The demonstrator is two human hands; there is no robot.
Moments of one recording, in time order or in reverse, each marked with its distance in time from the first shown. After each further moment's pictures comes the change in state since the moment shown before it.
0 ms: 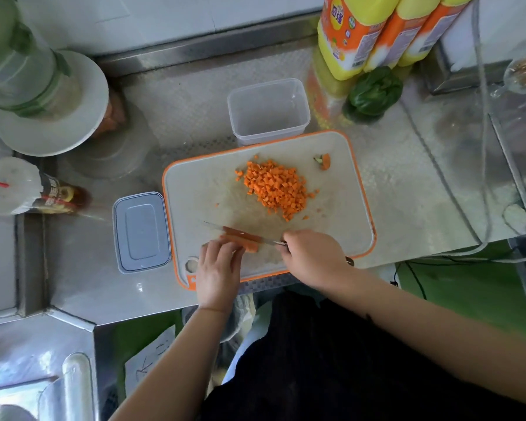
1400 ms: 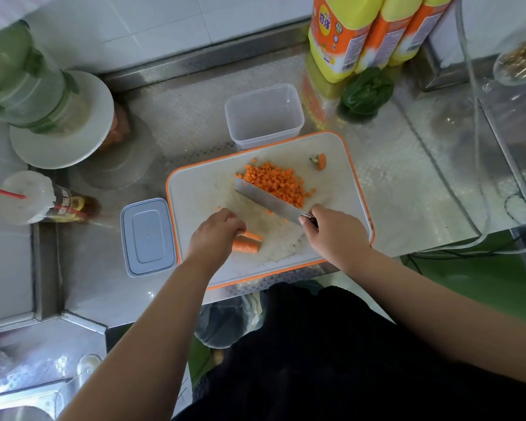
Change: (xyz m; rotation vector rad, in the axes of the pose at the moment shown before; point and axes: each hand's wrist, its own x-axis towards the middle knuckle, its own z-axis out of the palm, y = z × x) left_hand 0.082 0.002 -0.027 0.193 -0.540 0.094; right_hand 0.003 0.045 -0.005 0.076 0.257 0.168
